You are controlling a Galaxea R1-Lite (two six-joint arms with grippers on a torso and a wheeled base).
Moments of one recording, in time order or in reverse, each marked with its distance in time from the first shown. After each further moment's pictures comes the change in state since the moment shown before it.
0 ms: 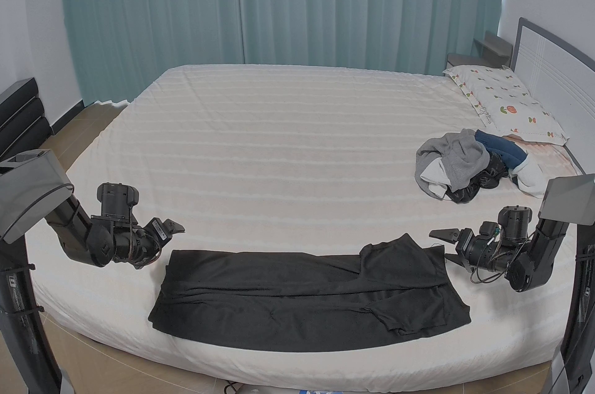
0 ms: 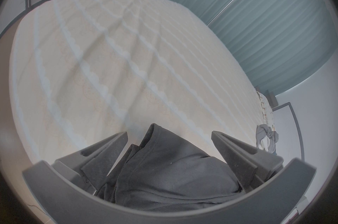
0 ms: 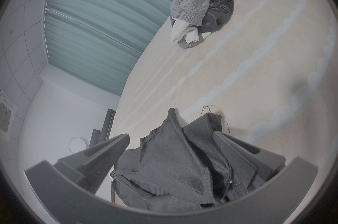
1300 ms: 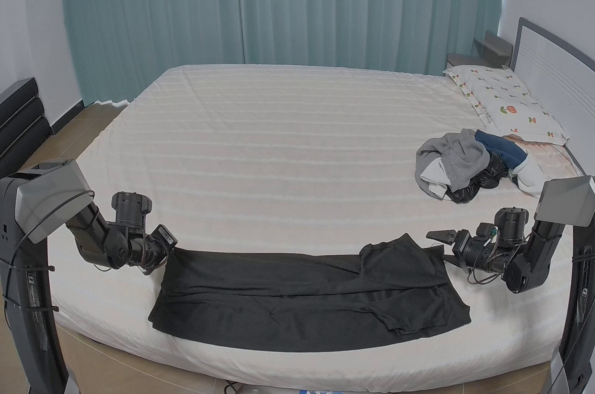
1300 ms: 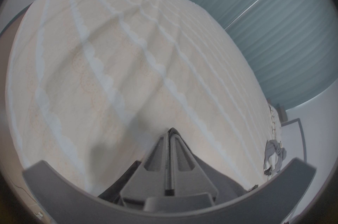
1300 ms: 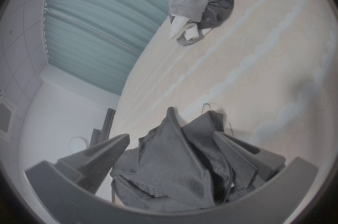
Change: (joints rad) left arm -0.007 0.143 -0.107 0.023 0.085 -0.104; right arm 0.012 0.027 -0.016 -0.013 -0.003 0.007
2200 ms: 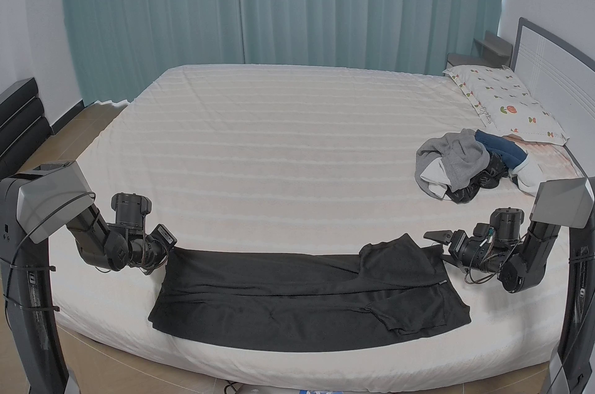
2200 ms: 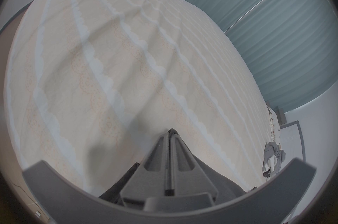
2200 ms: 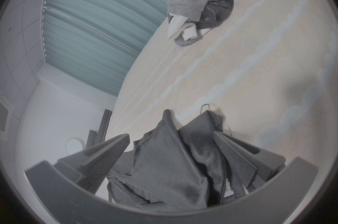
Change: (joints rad) left arm 0.002 0.010 0.010 -0.047 0.006 -0.023; right arm 0.011 0.022 -0.031 0.012 -0.046 -0.003
